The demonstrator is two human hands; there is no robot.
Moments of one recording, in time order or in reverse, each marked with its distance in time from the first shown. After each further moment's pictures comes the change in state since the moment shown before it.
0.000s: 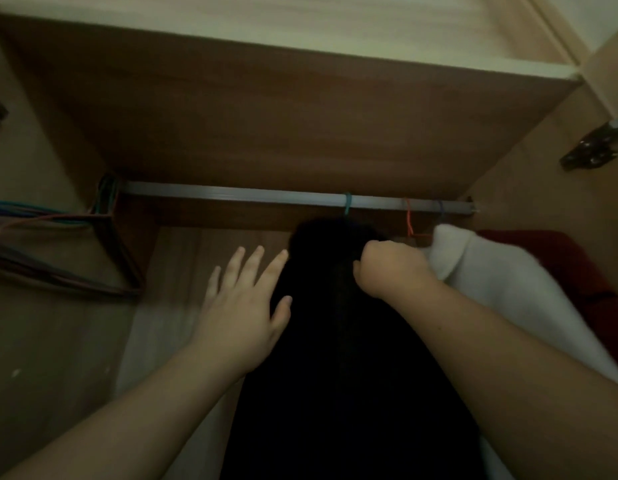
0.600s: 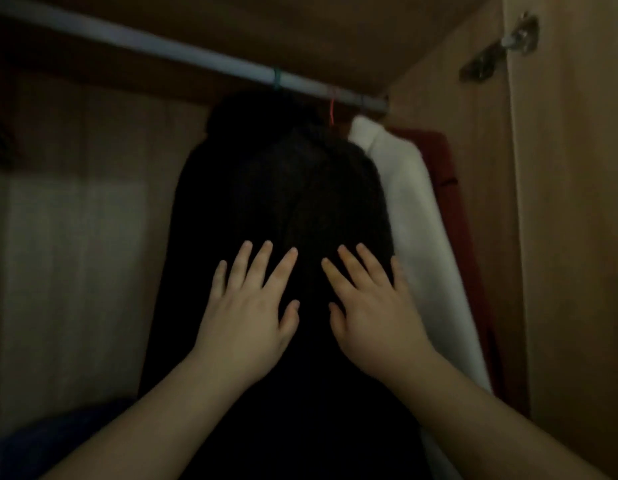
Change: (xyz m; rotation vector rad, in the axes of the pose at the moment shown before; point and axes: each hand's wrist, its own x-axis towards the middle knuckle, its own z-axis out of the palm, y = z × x) left_hand -0.159 0.108 0.022 -0.264 -0.219 0.153; right_hand -0.269 0.049 0.074 -0.189 0.061 -0.104
